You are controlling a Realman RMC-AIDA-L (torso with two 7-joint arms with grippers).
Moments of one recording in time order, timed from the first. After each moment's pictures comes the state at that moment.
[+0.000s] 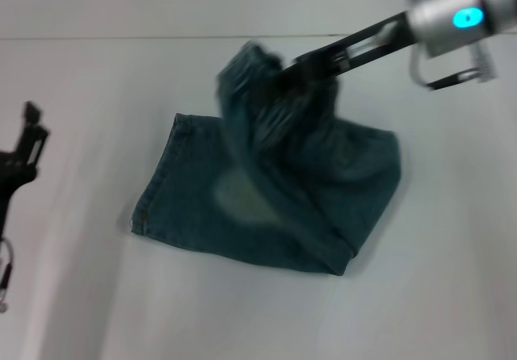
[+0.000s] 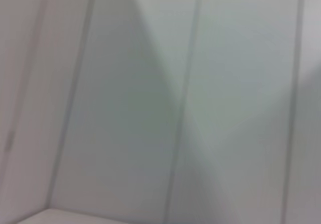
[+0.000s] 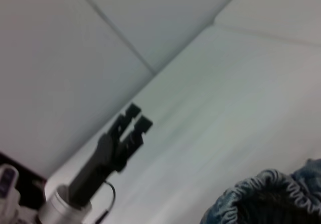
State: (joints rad) left arm -0.29 -2.17 -0.40 -0.14 1.78 1.48 -0.25; right arm 0.97 1.99 -0.98 -0.72 -2.07 -1.54 2.34
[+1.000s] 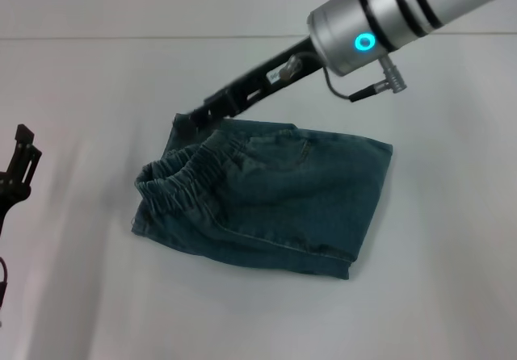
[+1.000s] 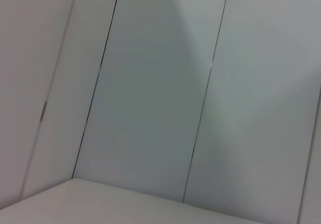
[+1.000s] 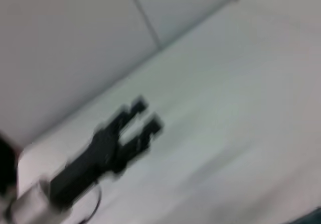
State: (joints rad) left arm -0.27 -2.17 -0.40 -0.11 1.79 1.43 -0.30; right arm 1.07 2.09 -1.08 -0.69 -2.13 -1.37 2.27
